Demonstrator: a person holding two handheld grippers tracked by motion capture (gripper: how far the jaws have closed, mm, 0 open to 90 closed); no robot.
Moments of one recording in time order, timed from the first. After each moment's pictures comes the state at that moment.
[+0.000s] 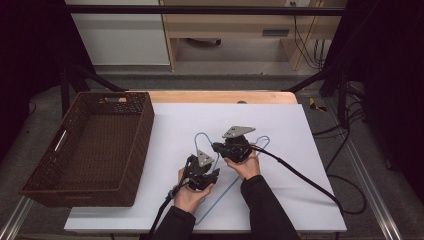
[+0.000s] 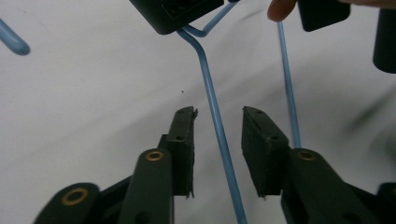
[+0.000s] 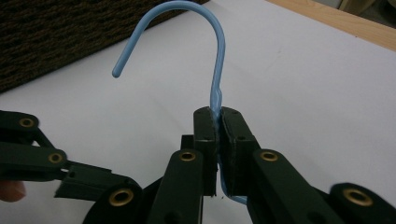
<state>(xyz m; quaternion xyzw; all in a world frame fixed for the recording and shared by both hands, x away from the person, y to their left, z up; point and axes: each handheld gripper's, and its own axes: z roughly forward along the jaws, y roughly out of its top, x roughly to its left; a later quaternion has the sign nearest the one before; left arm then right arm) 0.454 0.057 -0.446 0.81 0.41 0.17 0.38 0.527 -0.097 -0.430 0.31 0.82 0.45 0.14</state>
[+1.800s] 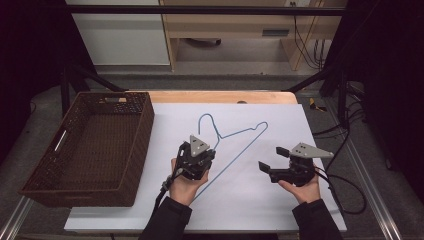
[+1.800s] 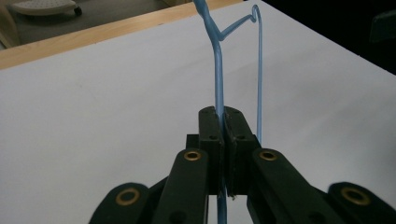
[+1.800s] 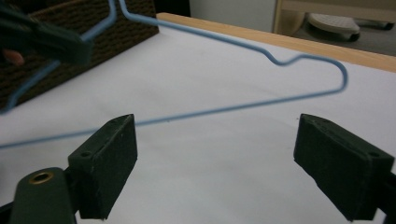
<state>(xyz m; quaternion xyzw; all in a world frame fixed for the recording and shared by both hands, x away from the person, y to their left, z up) 0.447 0.068 -0.376 0.78 0.41 0.21 0.43 0.441 -0.240 -0.403 0.38 0.75 0.51 0.19</state>
